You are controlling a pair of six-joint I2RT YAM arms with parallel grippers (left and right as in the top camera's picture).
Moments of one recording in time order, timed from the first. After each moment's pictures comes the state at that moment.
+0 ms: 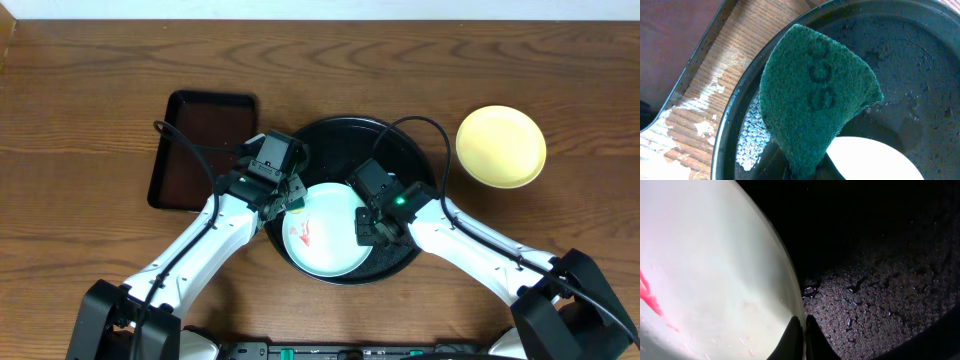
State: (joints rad) left arm -0.44 1.49 0.91 -0.55 -0.11 -0.90; right arm 0.71 1.64 0.97 -0.69 -0.02 0.67
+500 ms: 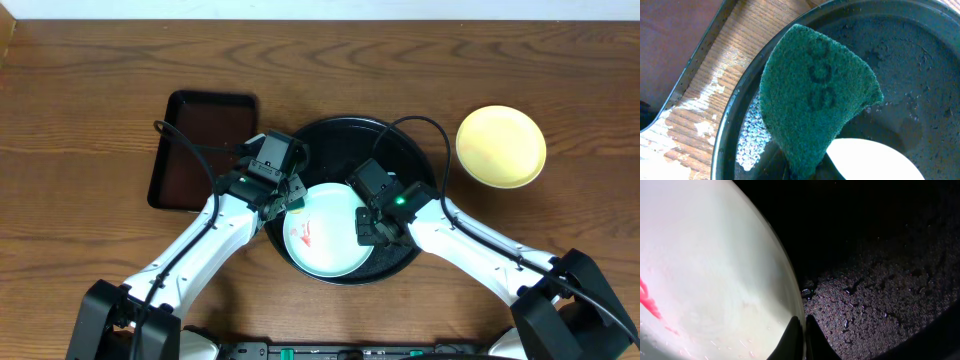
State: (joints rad) left arm -0.44 1.49 0.91 -0.55 -0.11 -0.90; right arm 0.71 1.65 0.97 -0.69 0.00 0.66
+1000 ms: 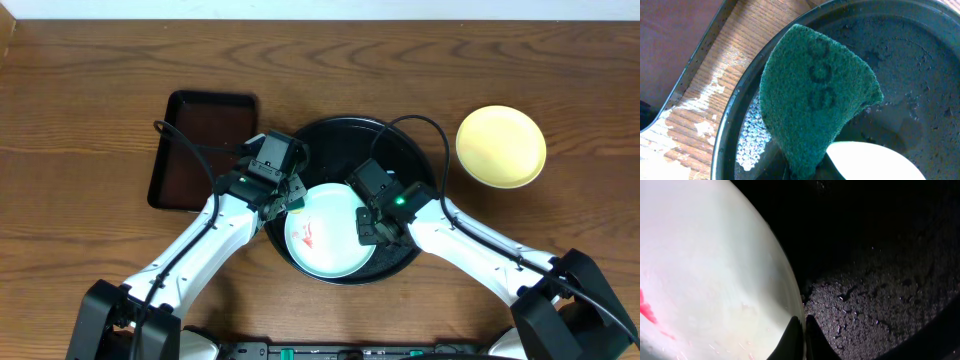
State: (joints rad) left arm -0.44 1.49 0.91 -0.55 -0.11 -0.90; right arm 0.71 1.65 0.97 -0.69 0.03 0.61
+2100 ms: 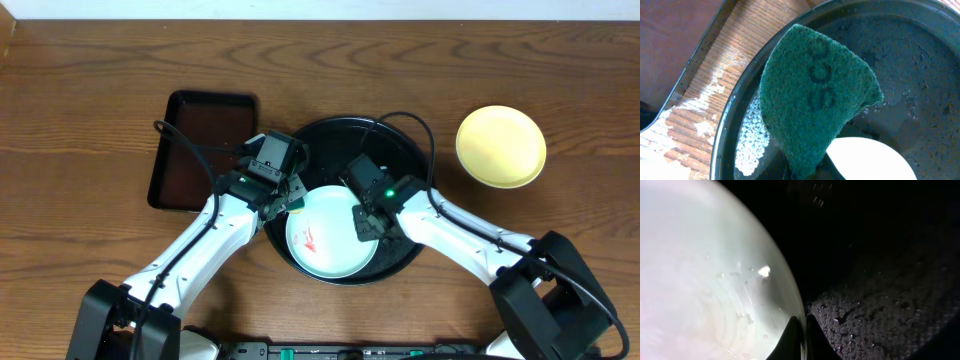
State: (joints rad) left arm -0.44 1.49 0.91 -0.55 -0.11 -0.90; right arm 0.70 1.73 1.02 -0.69 0.08 0.53
